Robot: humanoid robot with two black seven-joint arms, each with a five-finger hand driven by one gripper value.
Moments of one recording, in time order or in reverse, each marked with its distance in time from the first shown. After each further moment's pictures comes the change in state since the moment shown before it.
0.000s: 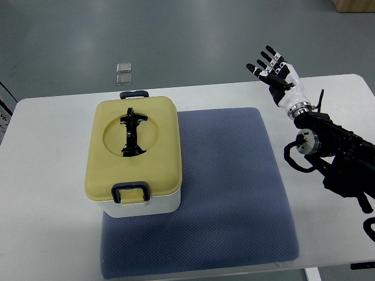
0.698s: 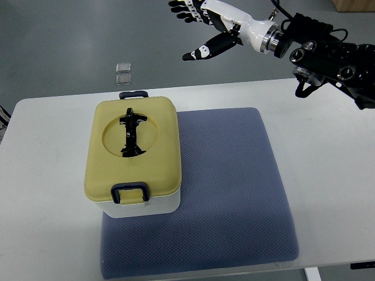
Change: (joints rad) left arm 0.000 0.000 0.000 0.000 0.000 0.000 0.000; right arm 0.613 -0.132 -0.591 0.238 -0.585 0.120 0.046
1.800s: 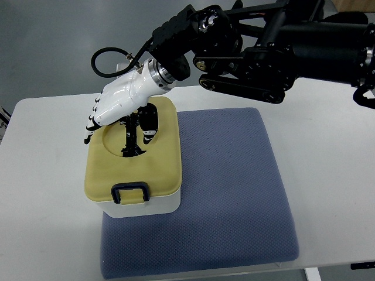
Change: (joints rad) left arm 0.000 0.000 0.000 0.000 0.000 0.000 0.000; right arm 0.301 0.309 -0.173 0.105 -0.782 0.116 0.029
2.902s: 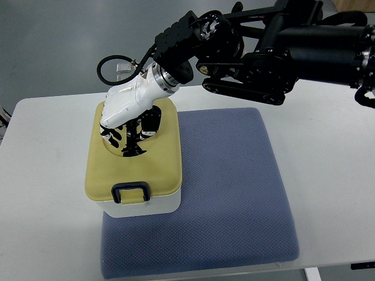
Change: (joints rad) left arm 0.000 0.000 0.000 0.000 0.000 0.000 0.000; right arm -0.004 -0.004 -0.042 -0.018 -0.033 -0.058 0.029
